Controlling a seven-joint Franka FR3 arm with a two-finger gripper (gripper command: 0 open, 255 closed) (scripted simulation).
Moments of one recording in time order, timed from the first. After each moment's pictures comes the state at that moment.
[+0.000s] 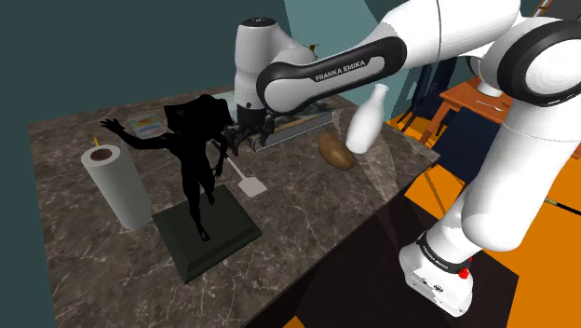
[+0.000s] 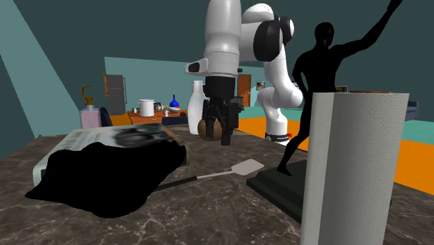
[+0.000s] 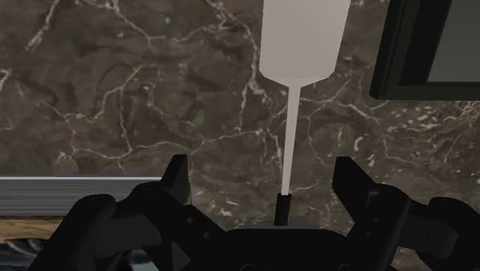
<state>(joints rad) 0.11 0.26 0.44 -1.85 -0.16 2.13 0.66</state>
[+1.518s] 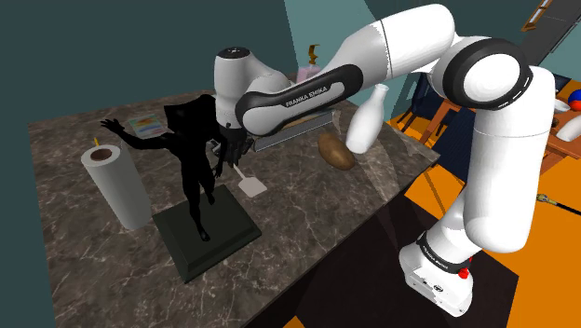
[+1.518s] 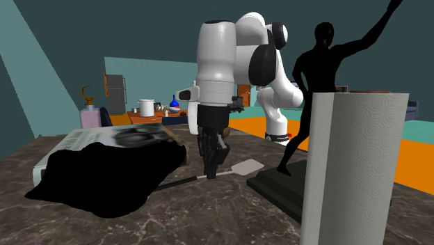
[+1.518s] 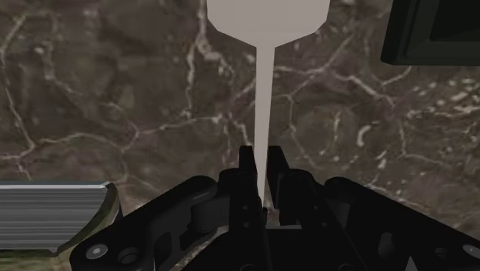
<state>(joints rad) 0.17 0.48 0.40 -1.70 -0.27 2.18 0.74</state>
